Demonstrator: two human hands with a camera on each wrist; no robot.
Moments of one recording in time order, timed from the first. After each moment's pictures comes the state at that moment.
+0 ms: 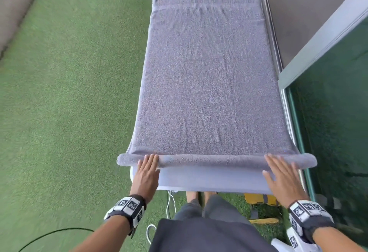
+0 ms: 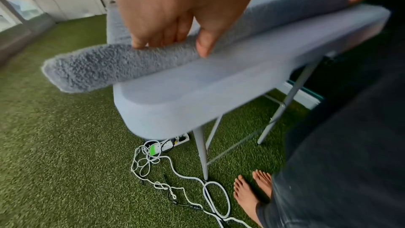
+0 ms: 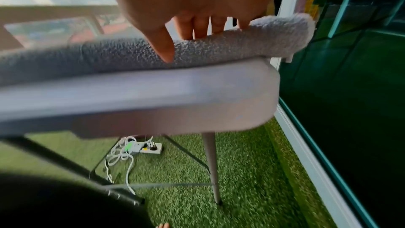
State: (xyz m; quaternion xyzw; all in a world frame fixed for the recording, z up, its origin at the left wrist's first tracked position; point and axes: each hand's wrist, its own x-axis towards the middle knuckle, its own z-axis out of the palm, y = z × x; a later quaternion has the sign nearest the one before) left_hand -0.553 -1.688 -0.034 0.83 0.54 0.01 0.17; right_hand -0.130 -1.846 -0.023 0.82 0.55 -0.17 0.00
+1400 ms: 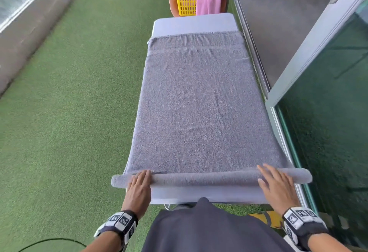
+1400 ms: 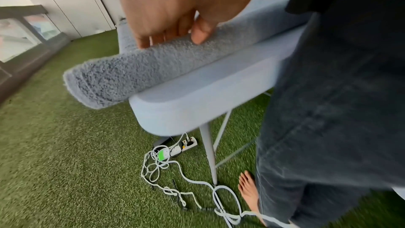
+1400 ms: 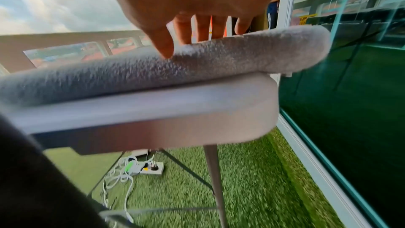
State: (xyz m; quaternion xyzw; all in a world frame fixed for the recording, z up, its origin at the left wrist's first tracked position) left_hand -0.566 -1.700 -0.034 0.84 0.54 0.00 0.09; right_hand -0.134 -1.857 -0.025 0.82 0.55 -0.10 -0.04
